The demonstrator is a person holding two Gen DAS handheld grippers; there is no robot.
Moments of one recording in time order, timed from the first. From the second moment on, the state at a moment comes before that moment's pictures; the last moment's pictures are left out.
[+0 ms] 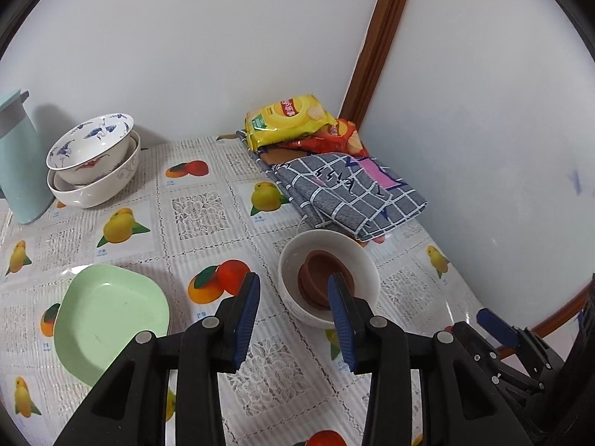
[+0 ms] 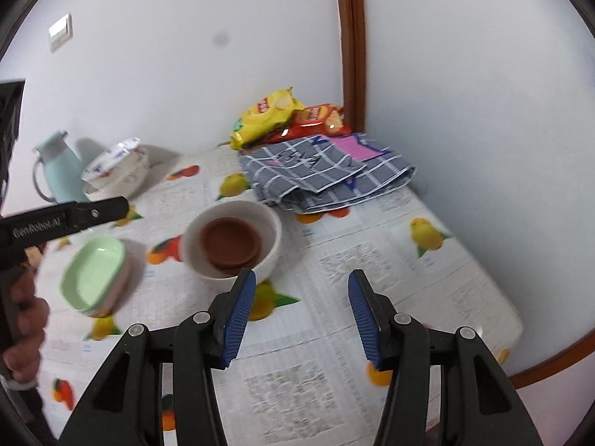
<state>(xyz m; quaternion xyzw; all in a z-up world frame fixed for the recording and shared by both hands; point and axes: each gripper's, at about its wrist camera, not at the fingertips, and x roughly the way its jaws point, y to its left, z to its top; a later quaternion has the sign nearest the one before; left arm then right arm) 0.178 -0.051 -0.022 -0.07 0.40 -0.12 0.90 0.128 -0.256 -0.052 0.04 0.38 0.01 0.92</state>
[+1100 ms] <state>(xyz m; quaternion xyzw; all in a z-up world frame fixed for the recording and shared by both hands) 0.220 -0.047 -0.066 -0.06 0.49 -0.10 0.87 0.186 -0.244 -0.075 0.05 0.43 0.01 0.90</state>
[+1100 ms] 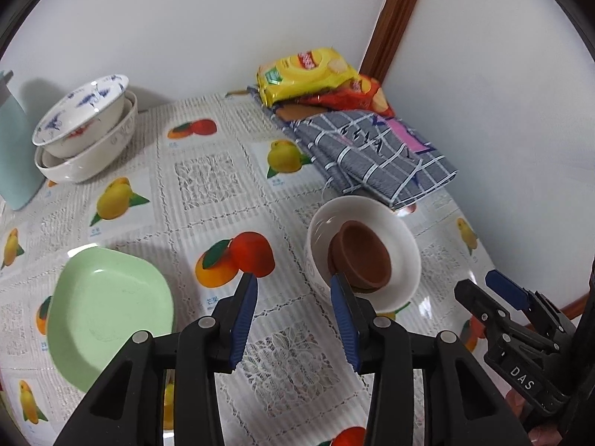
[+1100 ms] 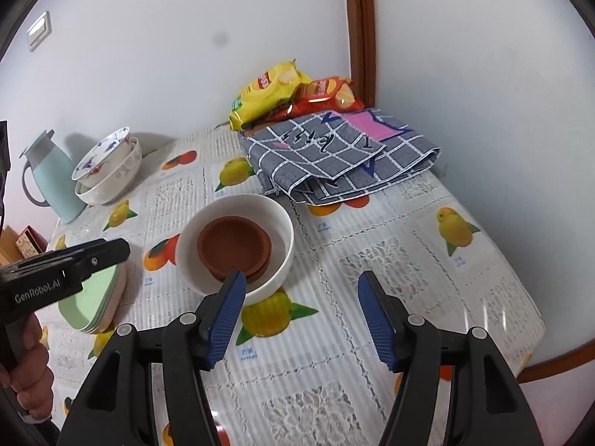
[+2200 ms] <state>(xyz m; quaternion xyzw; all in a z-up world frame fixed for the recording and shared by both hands) 0.293 -0.076 -0.131 -0.04 0.55 -0.10 0.83 0.277 -0.239 -0.146 0.07 0.52 0.00 0.85</state>
